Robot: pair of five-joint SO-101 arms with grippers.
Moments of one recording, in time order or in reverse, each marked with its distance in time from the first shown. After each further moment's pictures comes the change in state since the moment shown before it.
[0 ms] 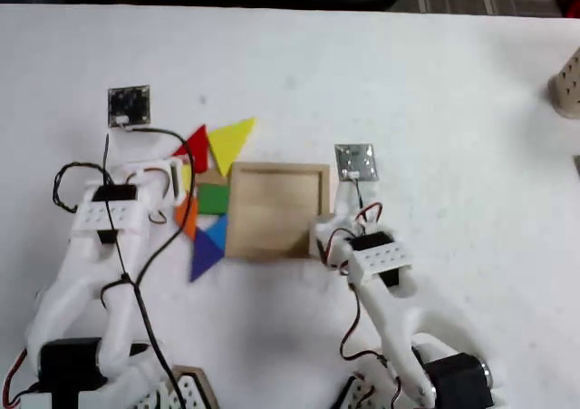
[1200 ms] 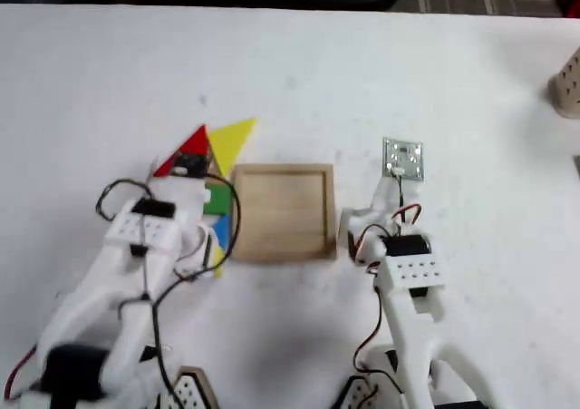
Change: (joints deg) left arm 12.4 -2.7 5.9 30.9 -0.4; right arm 10.1 -14.0 0.4 12.5 -0.2
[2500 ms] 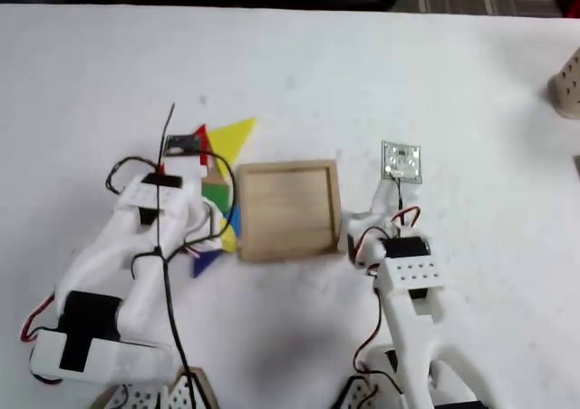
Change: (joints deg) left arm -1.5 16.7 -11.7 -4.4 8.2; right arm 0.0 0.0 1.1 0.0 0.0
